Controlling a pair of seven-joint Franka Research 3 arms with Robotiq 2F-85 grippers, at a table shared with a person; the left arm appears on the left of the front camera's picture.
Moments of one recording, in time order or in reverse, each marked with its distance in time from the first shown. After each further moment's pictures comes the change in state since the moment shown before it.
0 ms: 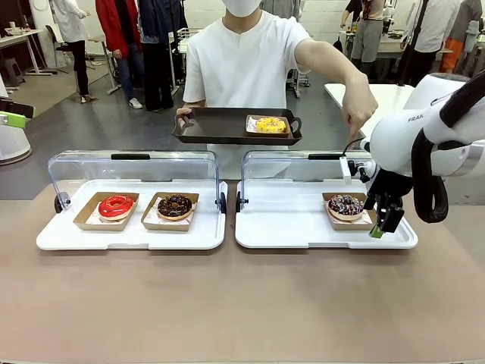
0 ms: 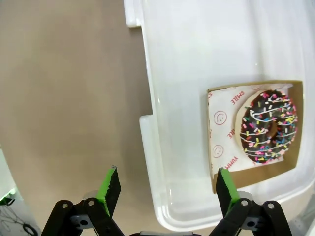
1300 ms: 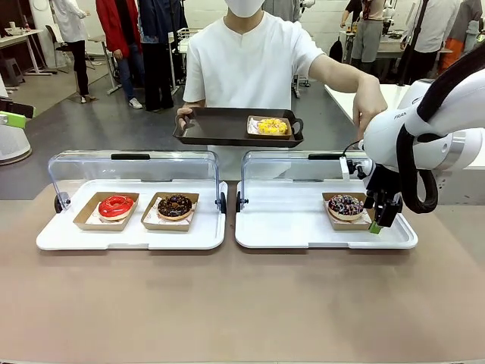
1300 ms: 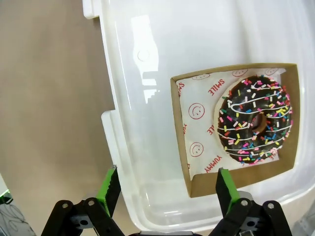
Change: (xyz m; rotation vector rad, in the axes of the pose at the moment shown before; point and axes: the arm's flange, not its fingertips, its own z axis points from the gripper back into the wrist) left arm 0.000 0.000 0.000 0.000 0.000 0.000; right arm -0.010 -0.041 -0.018 0.039 0.012 -0.038
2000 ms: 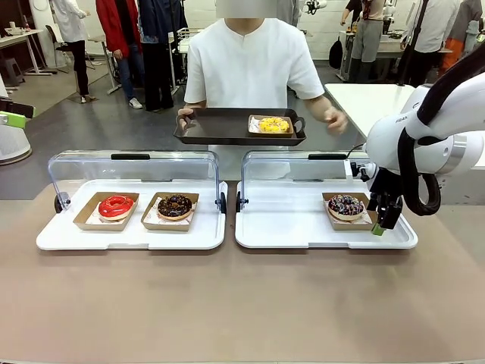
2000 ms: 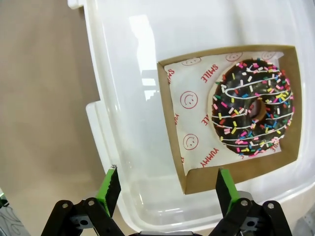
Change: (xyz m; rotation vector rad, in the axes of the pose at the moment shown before) left arm 0.000 0.000 0.000 0.000 0.000 0.000; right arm -0.015 -0.008 -0.011 -0.008 0.003 -0.030
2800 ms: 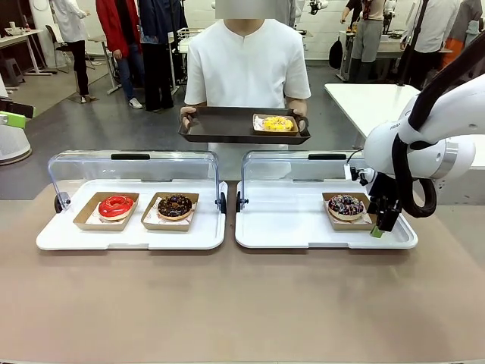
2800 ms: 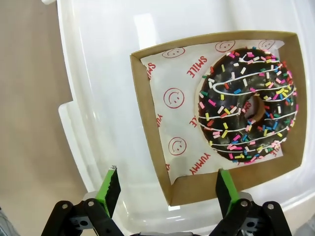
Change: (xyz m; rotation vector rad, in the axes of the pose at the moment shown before) left arm 0.000 0.000 0.000 0.000 0.000 0.000; right arm -0.006 -0.017 -0.022 0.011 0.005 -0.013
